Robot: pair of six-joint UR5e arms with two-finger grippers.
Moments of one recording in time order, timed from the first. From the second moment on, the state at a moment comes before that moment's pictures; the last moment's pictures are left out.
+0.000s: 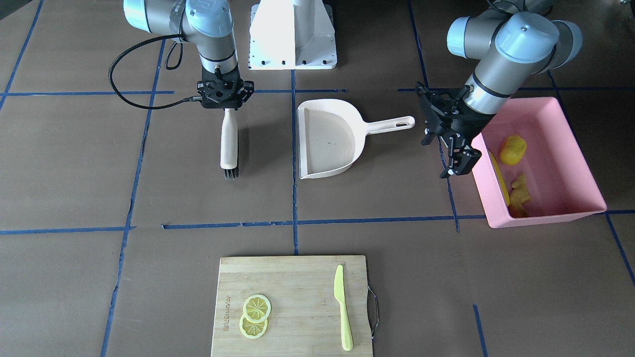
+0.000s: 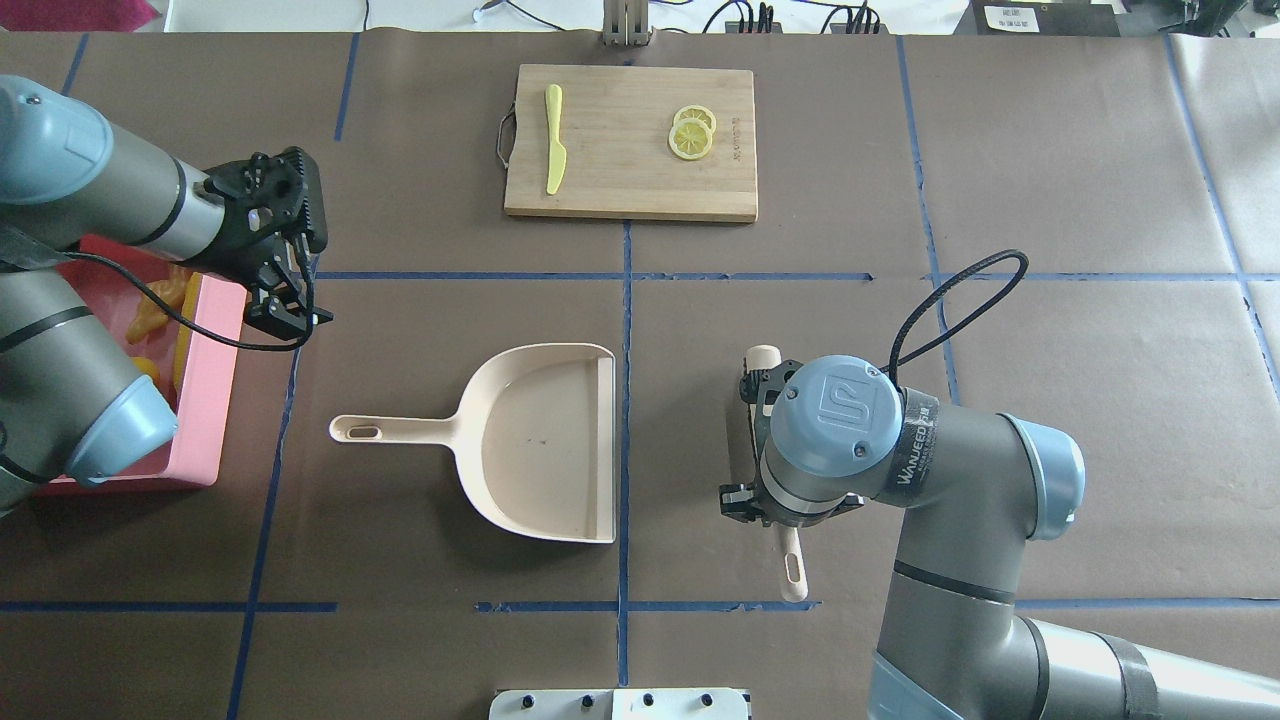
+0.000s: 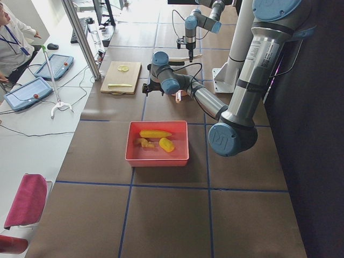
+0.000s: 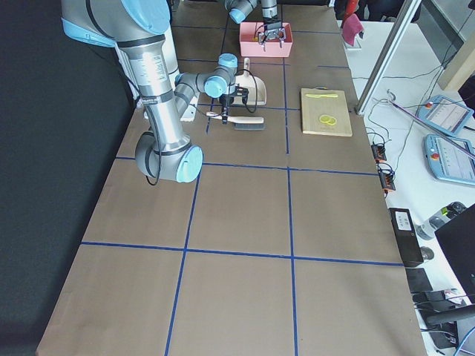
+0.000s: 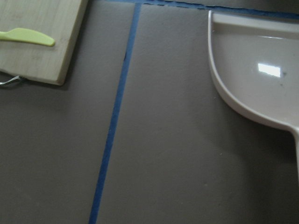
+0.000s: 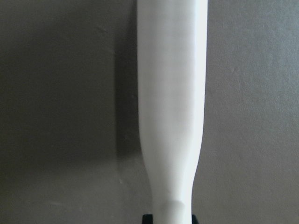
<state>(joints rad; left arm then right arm) -0.87 -1.85 -1.83 -1.93 -2.06 0.29 0.37 -1.13 1.93 -1.71 1.87 1.24</state>
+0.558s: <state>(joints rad) -1.12 -1.71 -1.77 -1.92 -2.06 0.24 0.37 -1.13 1.92 -1.69 1.87 1.24</state>
